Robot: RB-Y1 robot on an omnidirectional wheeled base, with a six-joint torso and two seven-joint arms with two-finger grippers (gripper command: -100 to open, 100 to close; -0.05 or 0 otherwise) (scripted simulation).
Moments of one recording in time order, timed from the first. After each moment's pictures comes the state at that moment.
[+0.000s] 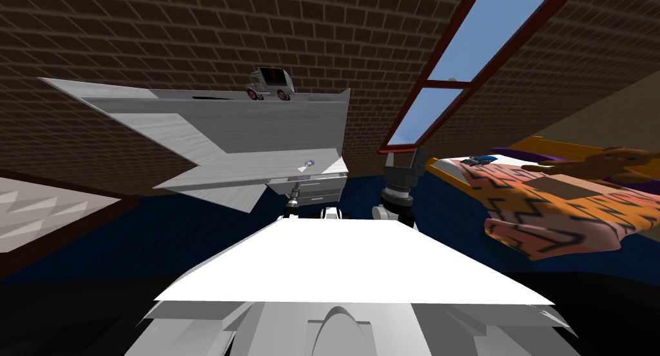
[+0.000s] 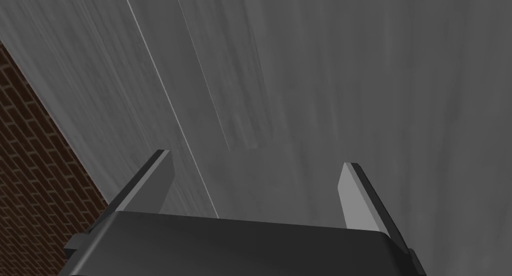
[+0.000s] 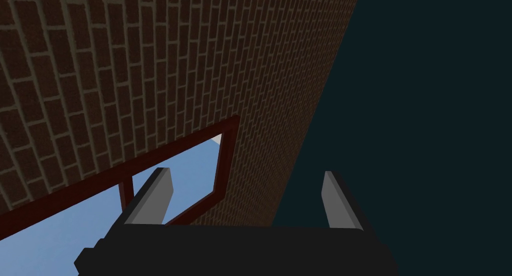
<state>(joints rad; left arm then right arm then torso) 0.22 0.10 0.10 -1.17 -0.11 -0.70 -0.07 0.50 -0.03 0.04 -2.33 0.02 -0.63 -0.06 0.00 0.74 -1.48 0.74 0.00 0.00</state>
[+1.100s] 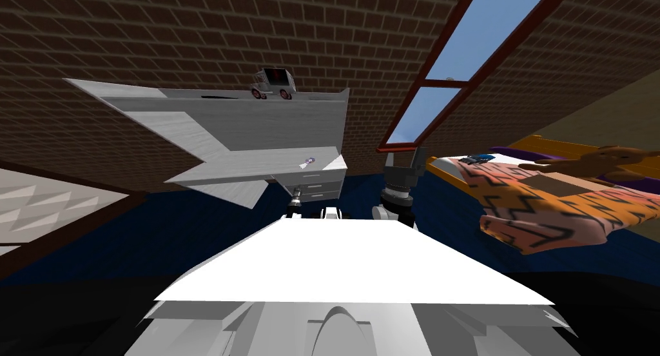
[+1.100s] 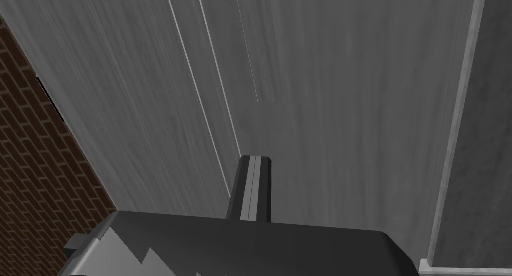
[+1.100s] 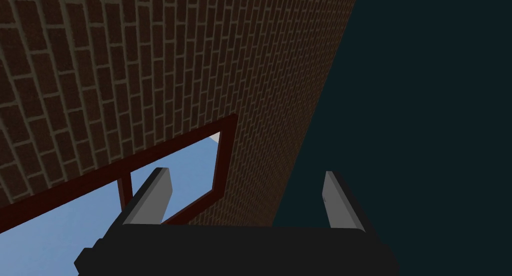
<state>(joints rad) 0.21 0.06 0.09 -1.18 -0.11 -0.67 -0.06 0.50 -0.03 0.05 -2.33 0.02 -0.63 -0.06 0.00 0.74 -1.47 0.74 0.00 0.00</state>
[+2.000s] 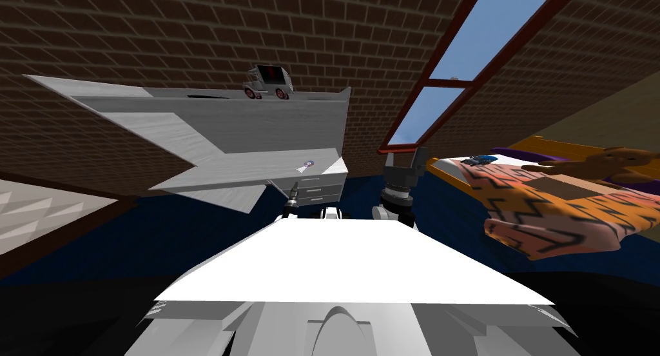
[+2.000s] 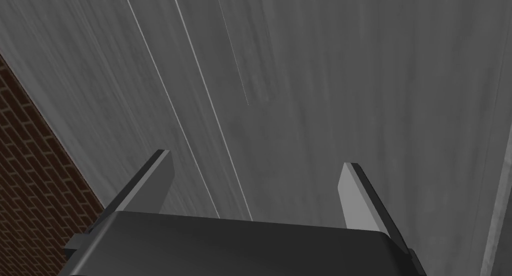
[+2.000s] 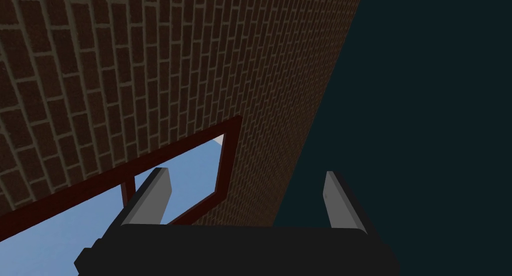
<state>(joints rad) 0.21 0.12 0.10 -1.16 -0.11 -0.69 -0.06 0.50 -0.03 0.04 -2.33 0.02 -0.63 -0.06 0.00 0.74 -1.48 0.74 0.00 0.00</state>
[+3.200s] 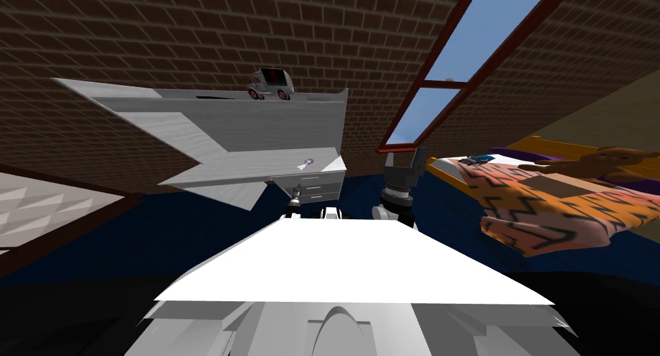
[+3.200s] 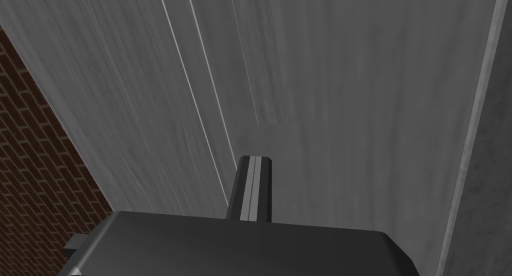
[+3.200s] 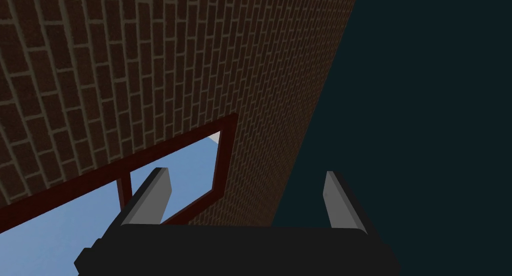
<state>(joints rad) 0.21 0.07 0.09 -1.19 -0.11 -0.66 -0.05 0.50 -0.03 0.05 -2.33 0.02 -0.63 -0.06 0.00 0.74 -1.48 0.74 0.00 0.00</state>
